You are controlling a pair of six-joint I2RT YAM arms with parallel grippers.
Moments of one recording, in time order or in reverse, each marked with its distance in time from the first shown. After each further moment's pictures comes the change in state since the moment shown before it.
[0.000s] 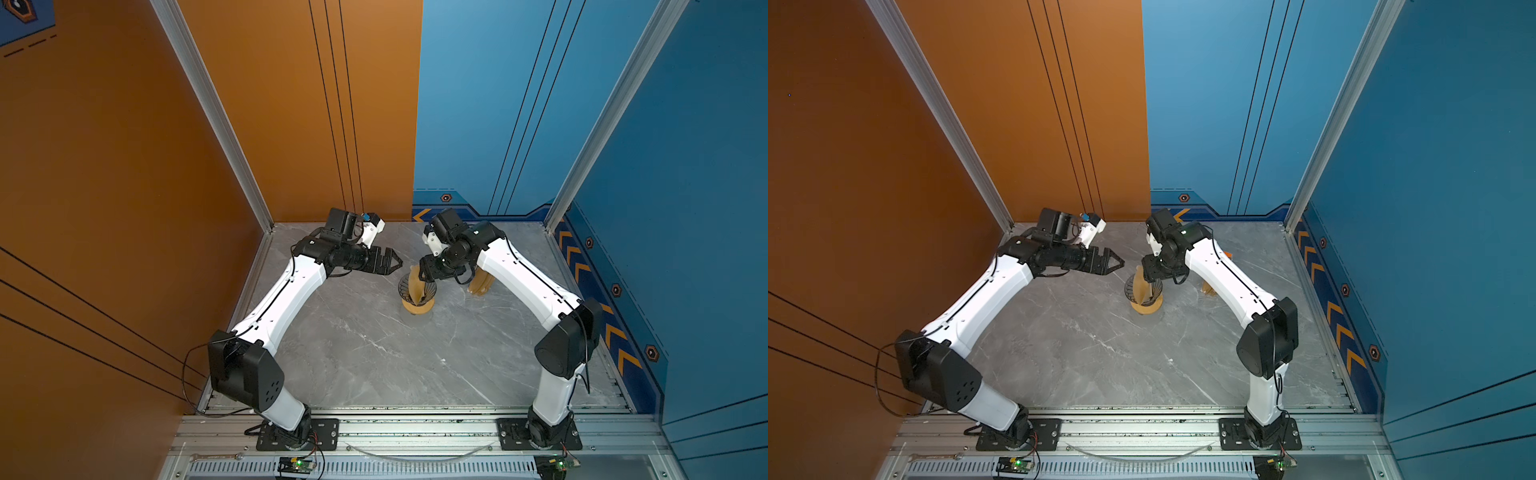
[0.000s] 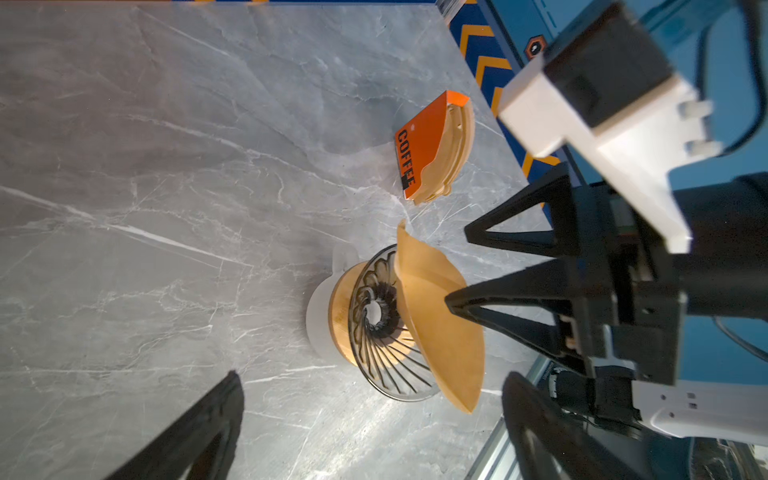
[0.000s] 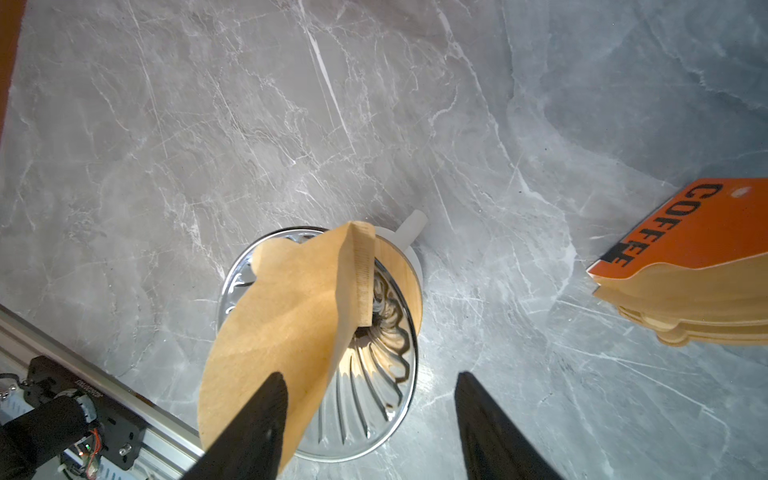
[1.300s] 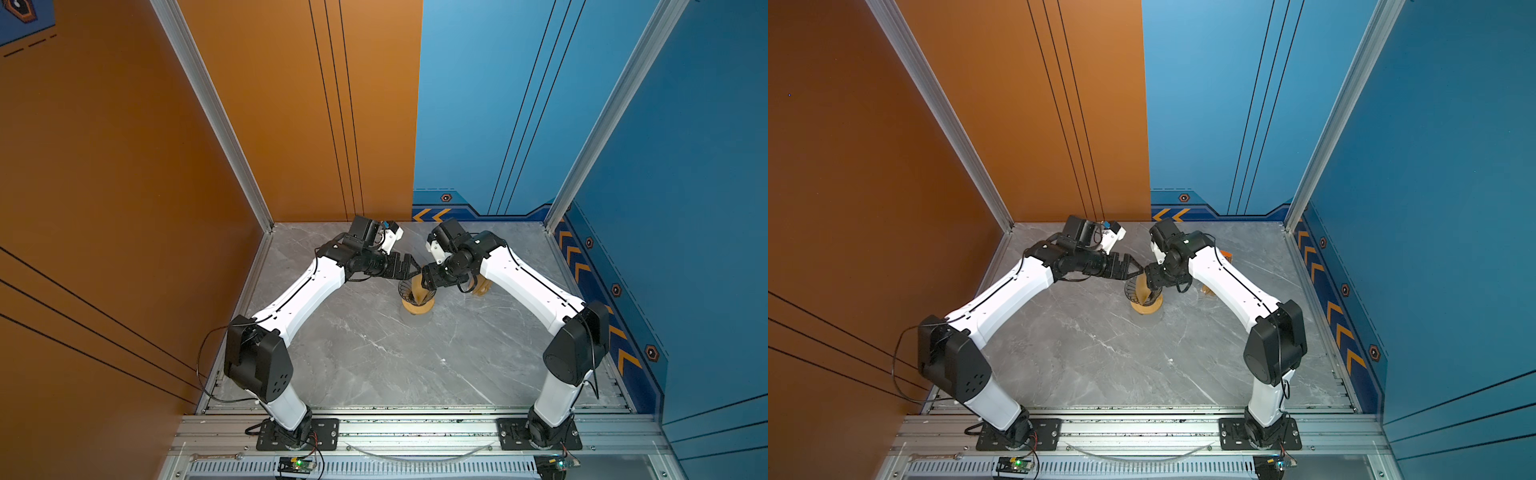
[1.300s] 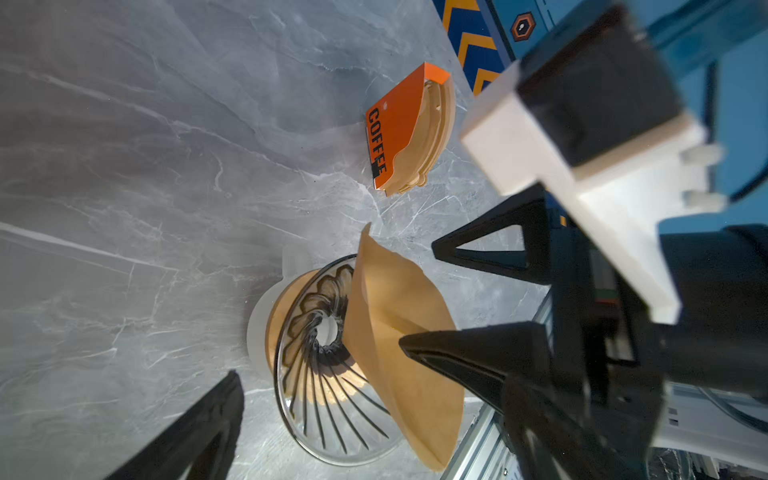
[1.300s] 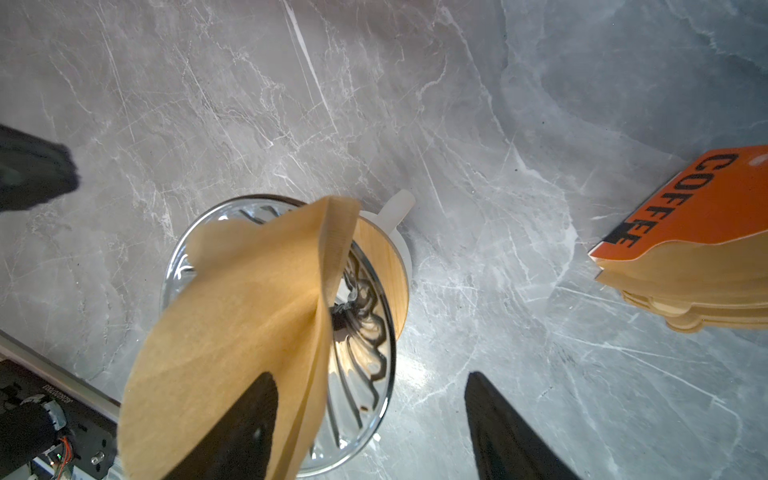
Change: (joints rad) left arm -0.107 0.076 -0.029 0.118 0.020 -0.135; right arm -0.003 -0.064 -0.160 0.091 0.007 0.004
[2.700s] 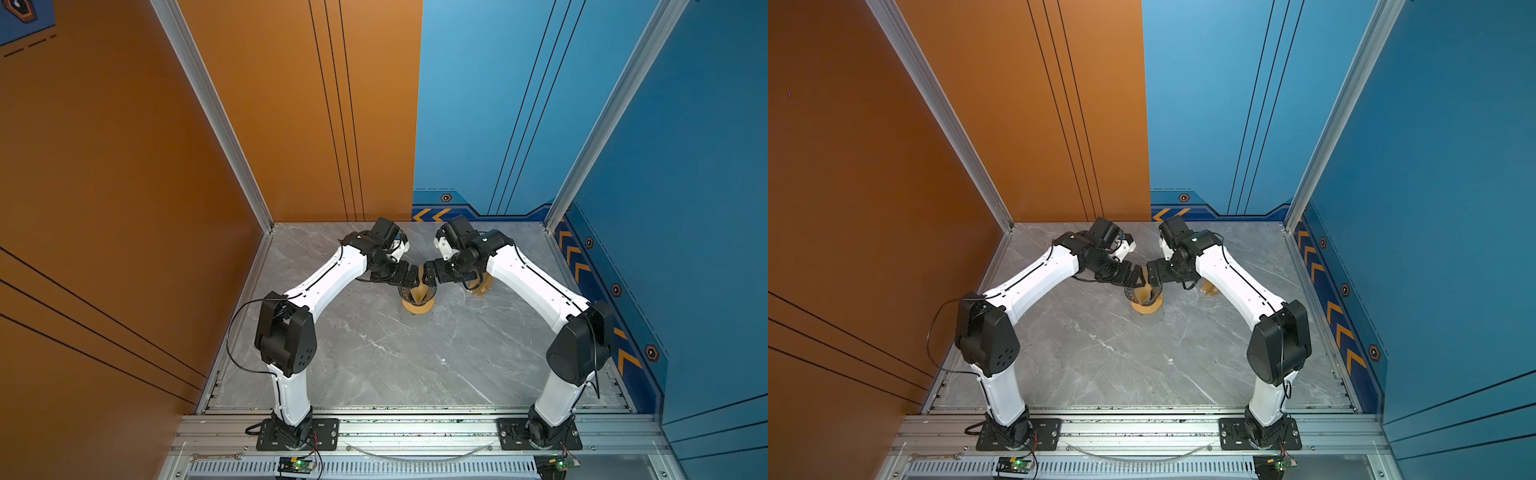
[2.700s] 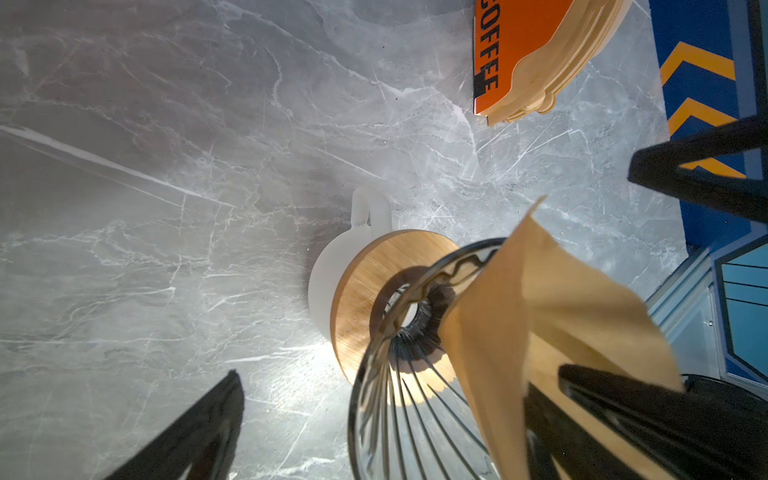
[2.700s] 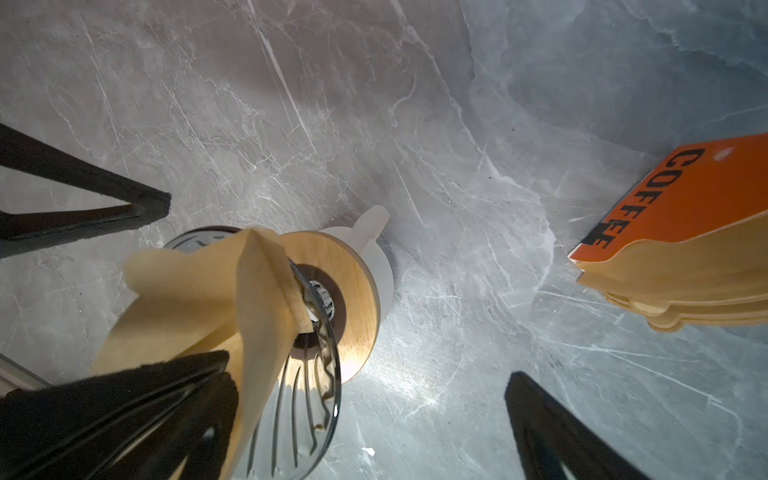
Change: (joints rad) left arm -0.052 0.207 0.194 -0.274 -0.196 0.083; right arm -0.058 -0.014 -0.032 0.042 -0.013 0.015
